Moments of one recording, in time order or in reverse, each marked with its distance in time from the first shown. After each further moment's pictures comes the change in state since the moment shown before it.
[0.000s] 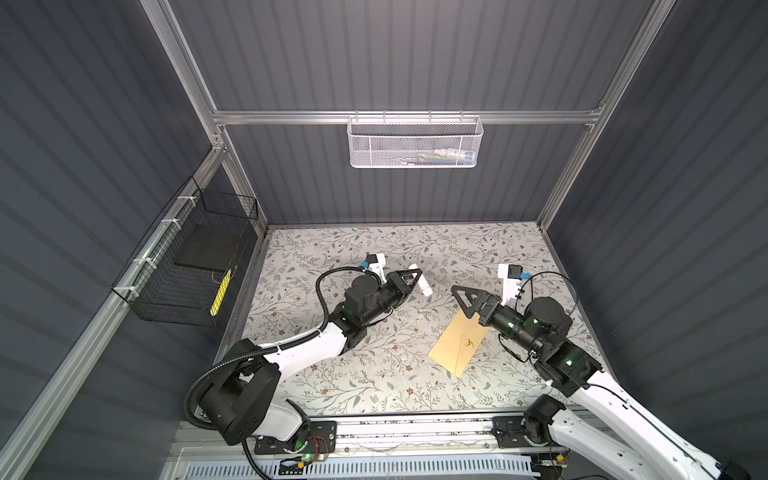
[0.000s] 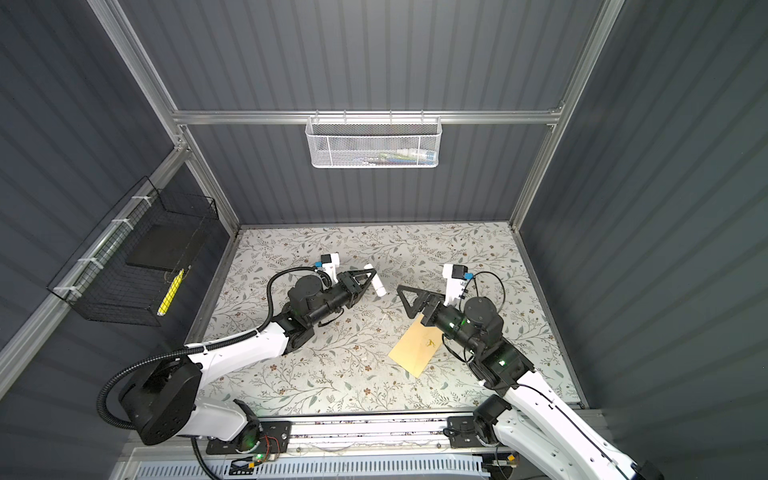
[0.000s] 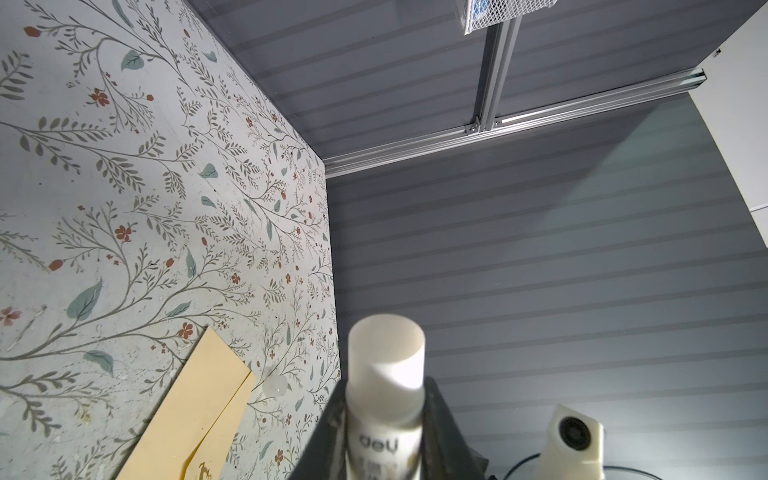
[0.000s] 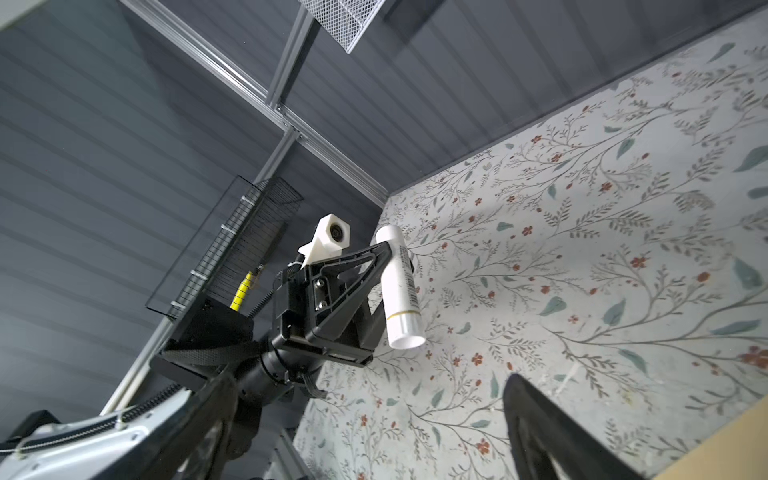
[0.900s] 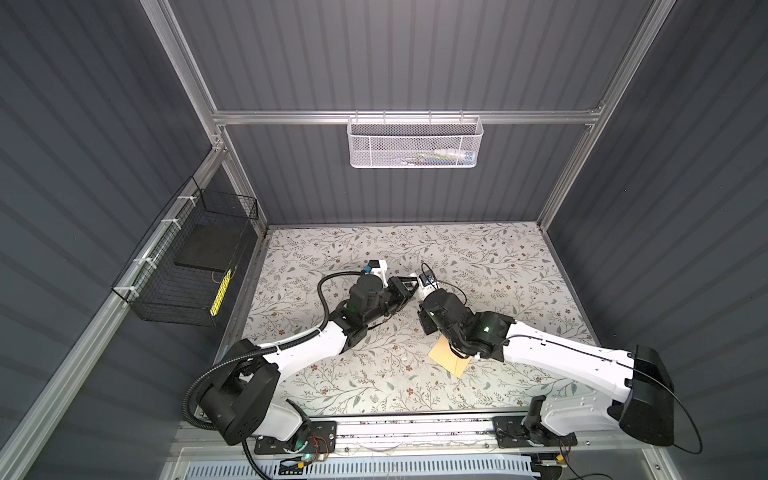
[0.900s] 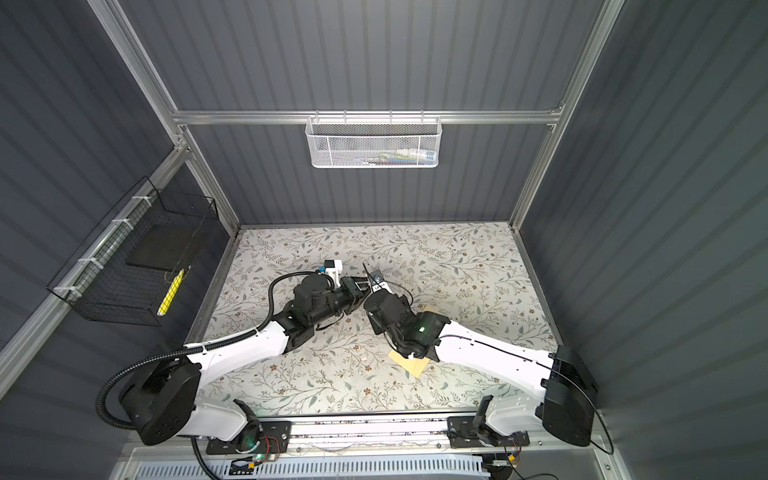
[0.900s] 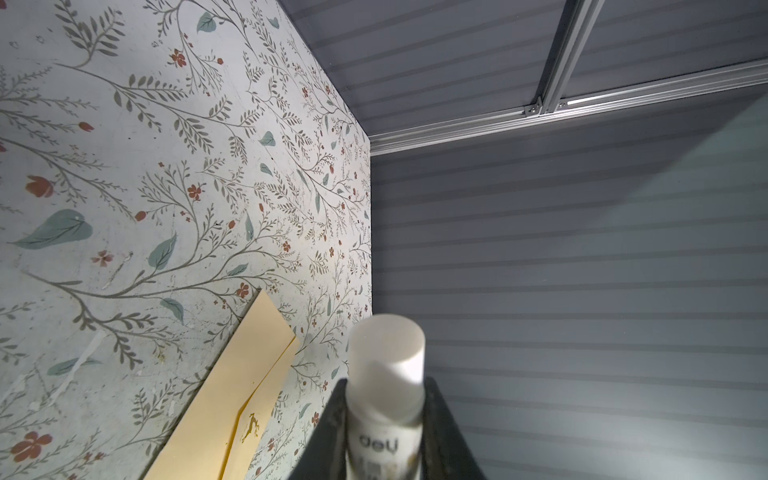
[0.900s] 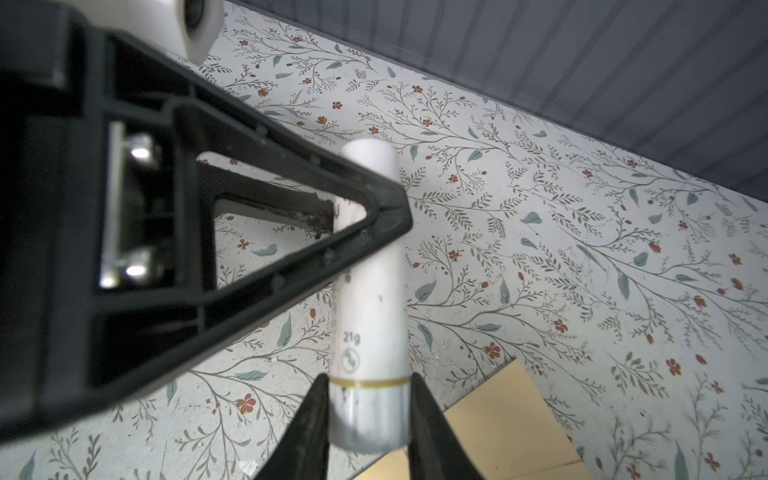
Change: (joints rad) left arm 0.000 0.000 0.026 -0.183 0.023 -0.001; right arm 0.447 0.618 0.419 -0.441 0.751 -0.640
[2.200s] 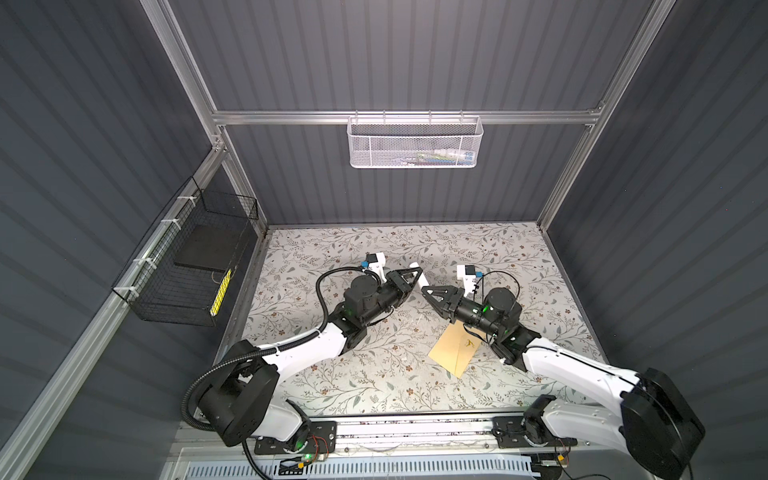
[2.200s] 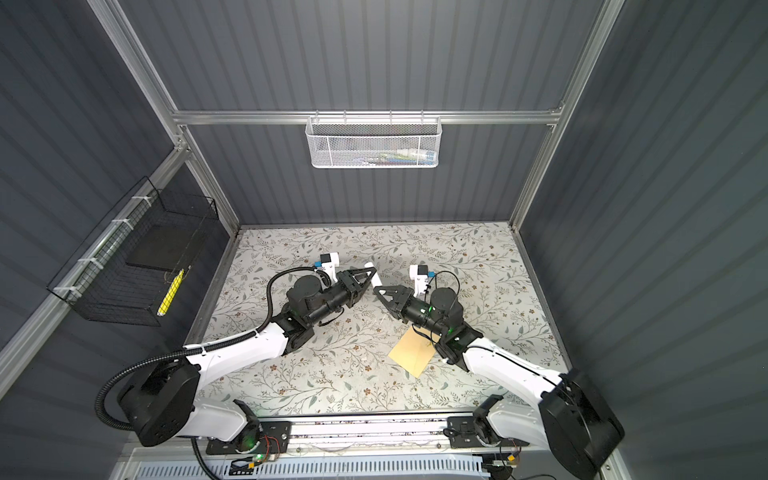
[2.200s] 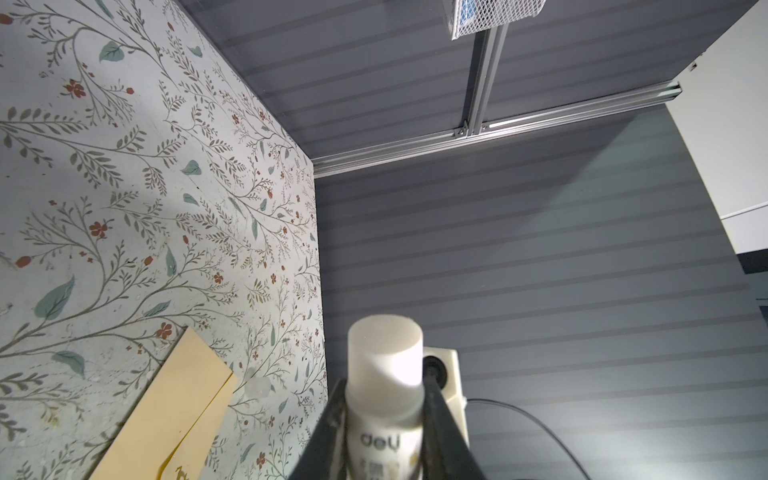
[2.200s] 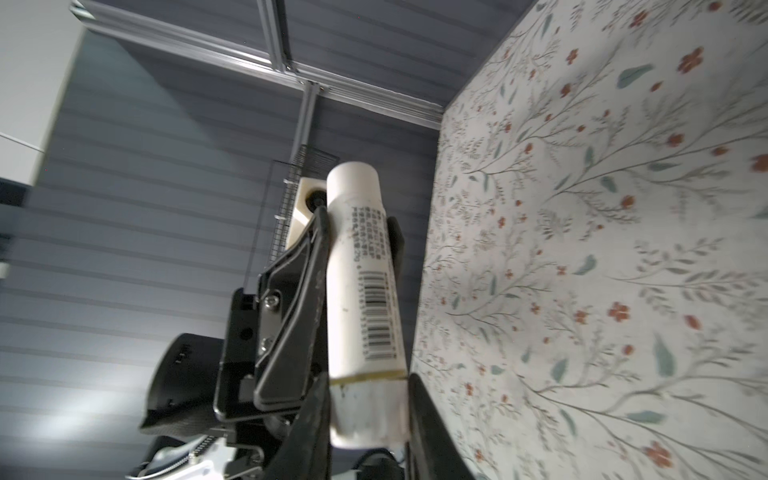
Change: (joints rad) left arm 0.000 -0.008 -0.017 0.180 -0.018 -0.031; right arm -0.374 -0.189 -0.425 0.838 -0.902 0.937
